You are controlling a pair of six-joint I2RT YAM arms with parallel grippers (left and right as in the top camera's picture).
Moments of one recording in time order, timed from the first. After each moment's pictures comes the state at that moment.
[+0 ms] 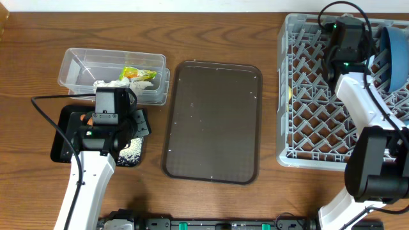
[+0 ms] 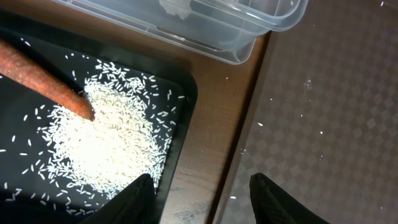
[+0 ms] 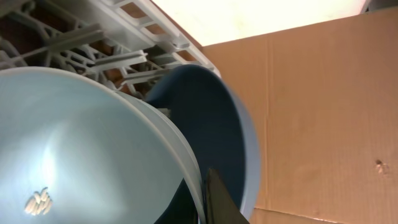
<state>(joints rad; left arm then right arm) -0.04 1.16 0.90 -0.80 0.03 -0.32 -0.03 1.87 1.34 -0.05 0.81 -0.83</state>
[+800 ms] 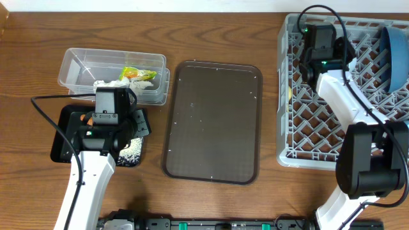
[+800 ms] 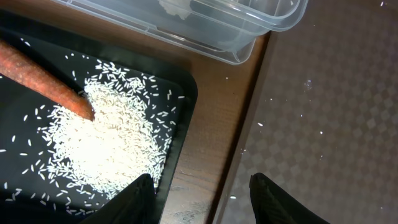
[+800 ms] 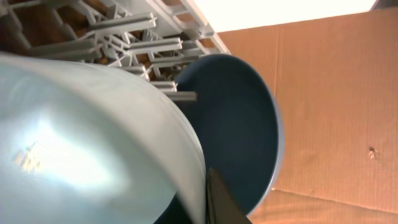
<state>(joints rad) -0.04 1.16 0.90 -0.80 0.03 -0.32 0.09 1.90 1.37 -0.23 0.96 -0.69</state>
